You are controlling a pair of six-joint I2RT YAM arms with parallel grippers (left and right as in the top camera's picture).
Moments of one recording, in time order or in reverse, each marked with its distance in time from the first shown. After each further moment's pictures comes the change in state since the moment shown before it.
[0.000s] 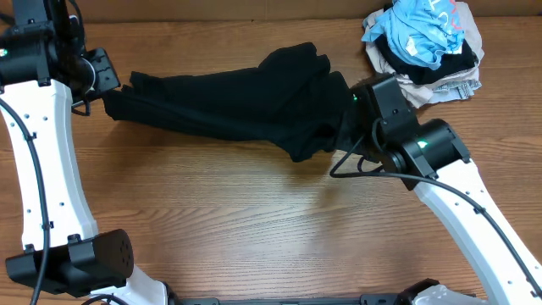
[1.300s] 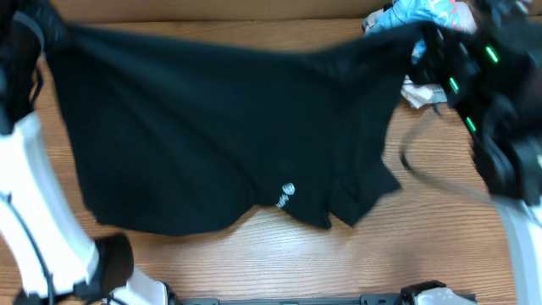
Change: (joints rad) left arm 0.000 0.022 0.444 0.146 -0.087 0.018; right arm -0.233 -0.012 0.423 0.221 0.063 -0.323
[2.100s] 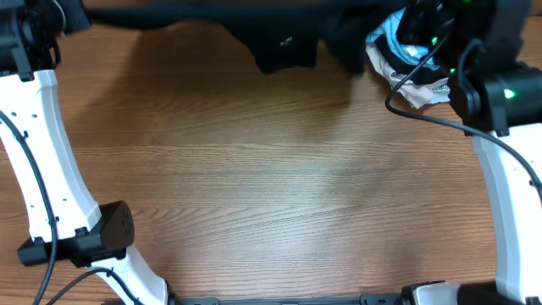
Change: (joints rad) left arm -0.006 0.158 0.054 -0.093 0.019 0.075; right arm -0.065 0.182 0.061 -0.010 -0.119 -0.097
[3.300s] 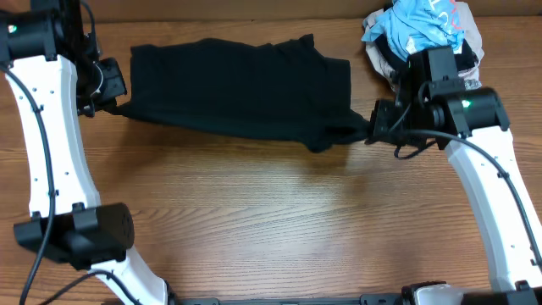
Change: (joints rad) left arm 0.000 -0.035 -0.355 -0.307 0.093 -0.066; right arm 0.008 -0.070 -0.383 -0.394 -0.229 0.137
